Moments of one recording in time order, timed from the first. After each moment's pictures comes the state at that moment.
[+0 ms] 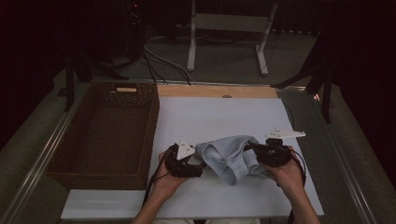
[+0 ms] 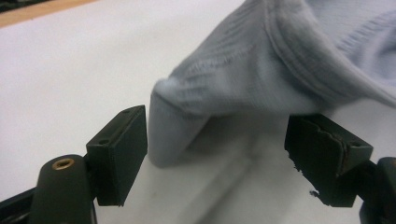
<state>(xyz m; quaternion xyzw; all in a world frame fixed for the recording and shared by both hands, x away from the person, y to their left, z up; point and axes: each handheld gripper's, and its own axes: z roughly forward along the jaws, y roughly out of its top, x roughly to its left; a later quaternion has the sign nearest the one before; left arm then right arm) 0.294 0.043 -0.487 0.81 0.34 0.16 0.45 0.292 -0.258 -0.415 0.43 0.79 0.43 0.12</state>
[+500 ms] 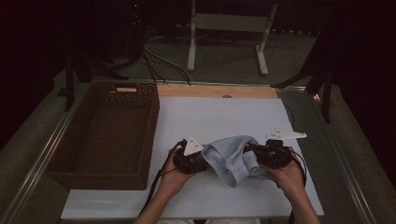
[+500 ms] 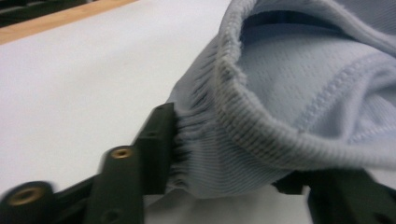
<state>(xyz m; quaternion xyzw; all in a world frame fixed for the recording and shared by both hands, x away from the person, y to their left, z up) 0.299 0.025 -0.474 0.82 0.31 0.12 0.47 0.286 -0.255 -0.409 0.42 0.79 0.44 0.11</state>
